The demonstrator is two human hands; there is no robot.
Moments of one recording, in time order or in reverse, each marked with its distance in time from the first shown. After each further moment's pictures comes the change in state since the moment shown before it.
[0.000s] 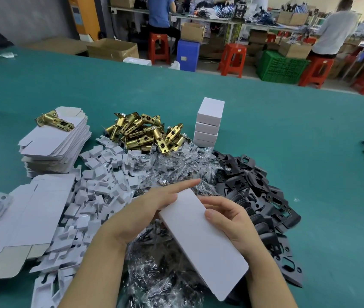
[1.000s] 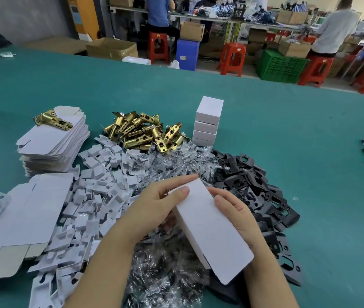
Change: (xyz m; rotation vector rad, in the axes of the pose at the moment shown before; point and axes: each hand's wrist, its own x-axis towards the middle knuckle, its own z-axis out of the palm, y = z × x) left_hand 0.011 -0.002 0.018 -0.004 0.262 0.041; right_hand 0.006 0.001 -0.010 0.066 0.131 0.049
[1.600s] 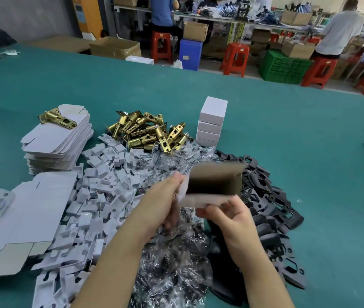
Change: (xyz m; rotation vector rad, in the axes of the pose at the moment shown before) left_hand 0.002 0.003 0.008 -0.132 0.093 -0.158; right_hand 0.001 0.018 0.009 -0.134 -0.052 -0.312
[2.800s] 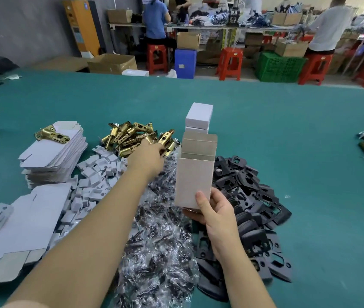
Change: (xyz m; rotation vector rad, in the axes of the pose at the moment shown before) left_hand 0.129 0.030 -0.025 1.241 0.427 0.054; right_hand 0.011 0.018 -0.004 0.079 0.202 0.083
